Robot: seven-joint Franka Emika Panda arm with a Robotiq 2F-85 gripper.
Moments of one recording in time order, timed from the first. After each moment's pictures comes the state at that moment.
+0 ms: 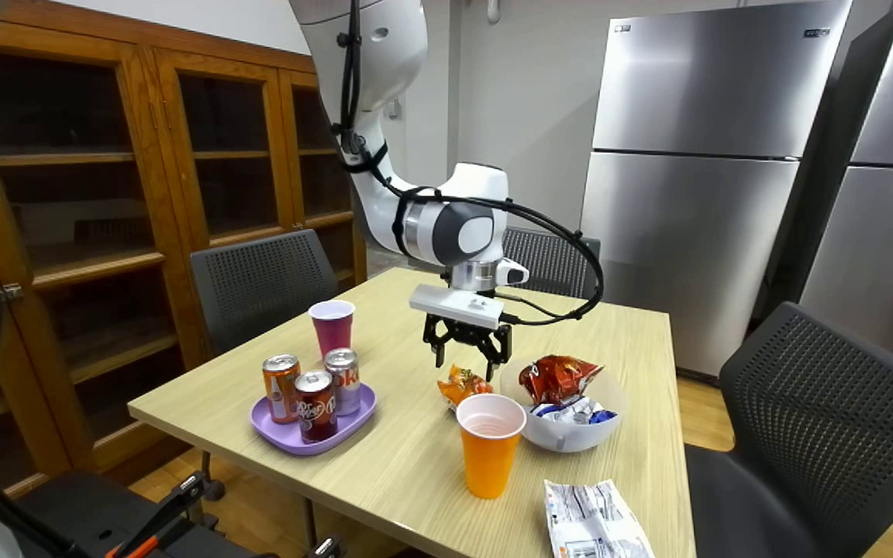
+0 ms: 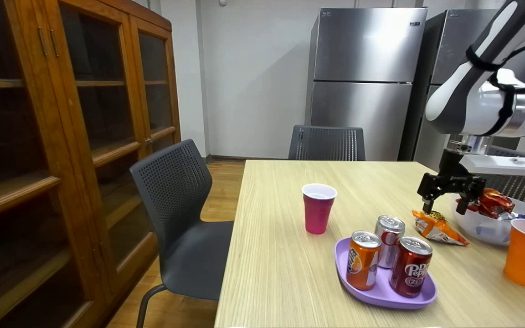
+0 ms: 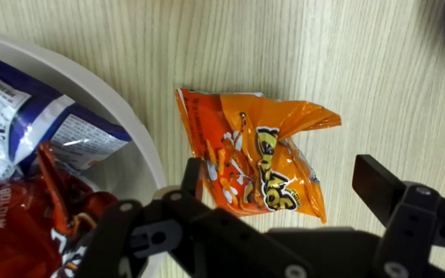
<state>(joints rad) -0.23 0.52 -0.01 -2.11 0.05 2.62 -0.33</state>
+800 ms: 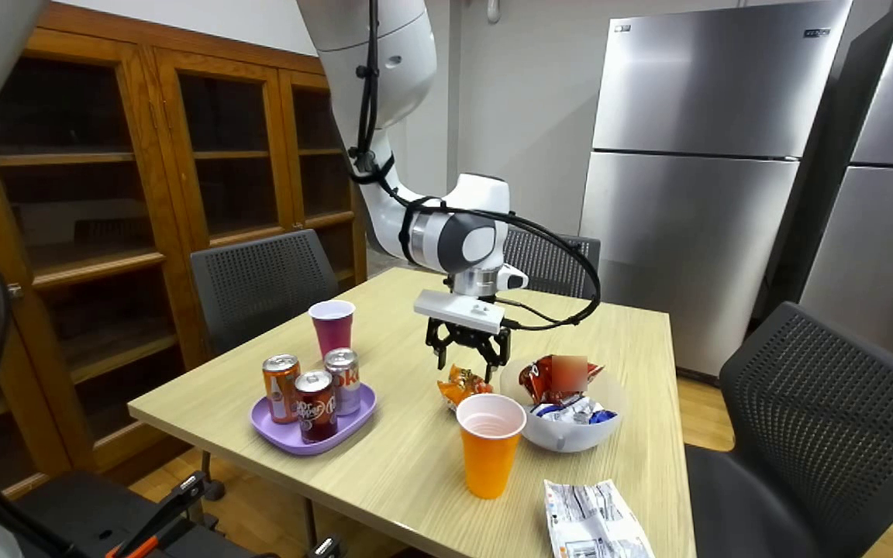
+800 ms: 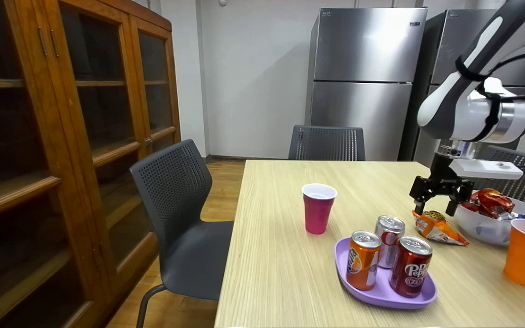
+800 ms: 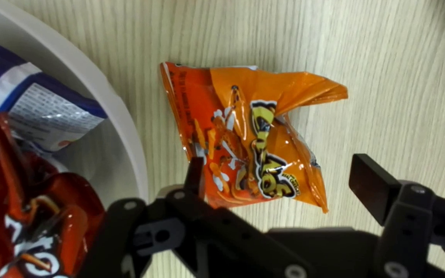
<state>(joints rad) -0.24 0.59 0.02 -2.03 0.05 2.62 -0.33</state>
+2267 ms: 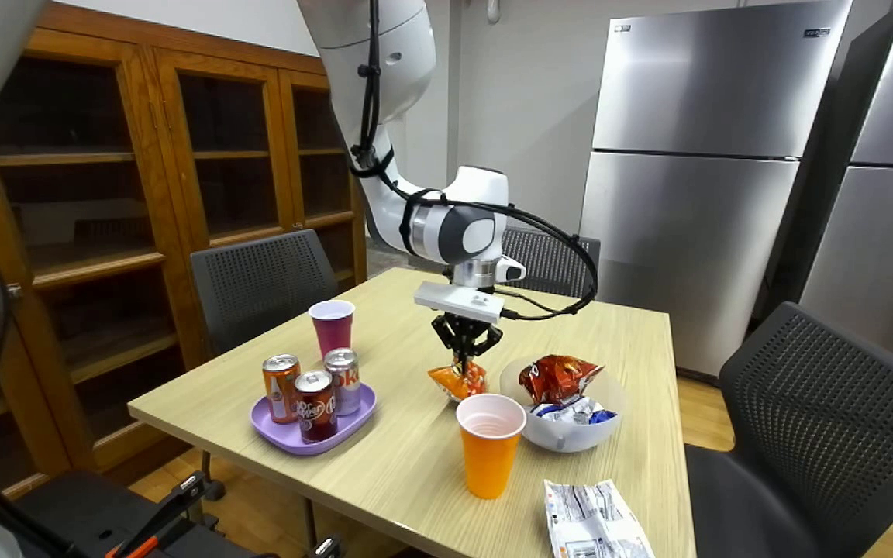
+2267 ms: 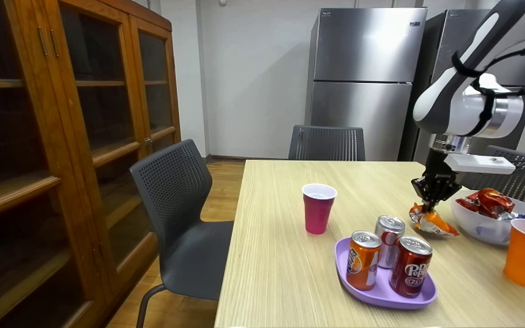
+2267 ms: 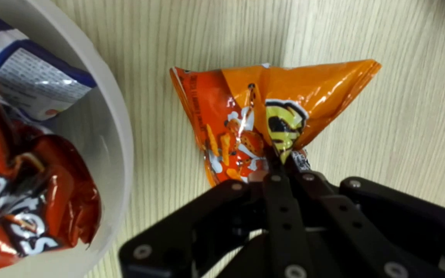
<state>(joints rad) -0.25 0.59 0.04 -2.00 0.05 2.59 -0.34</state>
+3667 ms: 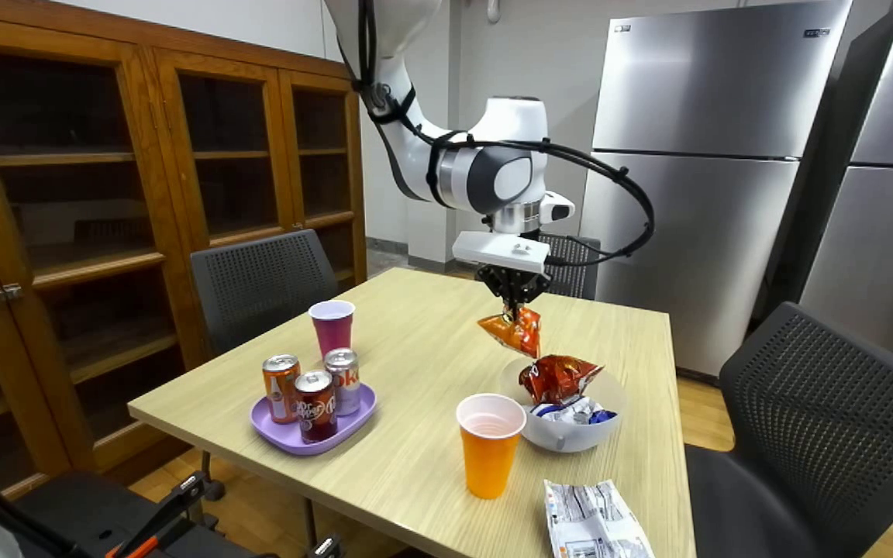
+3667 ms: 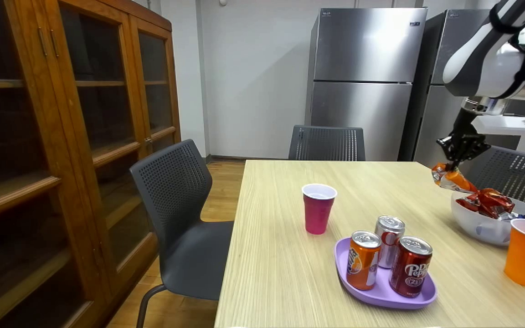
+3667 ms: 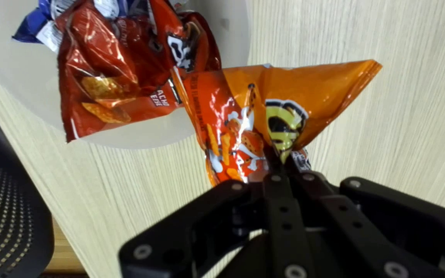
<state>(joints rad) -0.30 0.44 0.00 -2.00 0.08 2.68 -0.34</state>
